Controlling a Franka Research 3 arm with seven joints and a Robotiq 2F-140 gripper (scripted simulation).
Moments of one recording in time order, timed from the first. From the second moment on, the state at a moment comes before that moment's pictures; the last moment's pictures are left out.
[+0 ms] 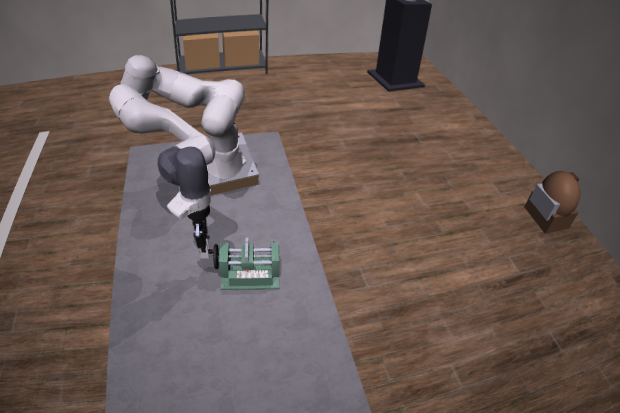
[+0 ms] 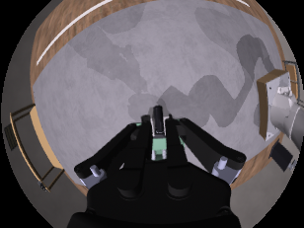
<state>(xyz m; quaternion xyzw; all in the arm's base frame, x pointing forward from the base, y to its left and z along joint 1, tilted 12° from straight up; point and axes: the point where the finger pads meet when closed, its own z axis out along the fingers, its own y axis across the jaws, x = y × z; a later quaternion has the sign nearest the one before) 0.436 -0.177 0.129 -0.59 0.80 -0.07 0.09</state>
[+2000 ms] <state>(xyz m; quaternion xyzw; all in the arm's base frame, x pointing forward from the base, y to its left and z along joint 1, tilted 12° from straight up) 0.456 -0.179 0.074 -0.59 0.80 -0.06 0.09</state>
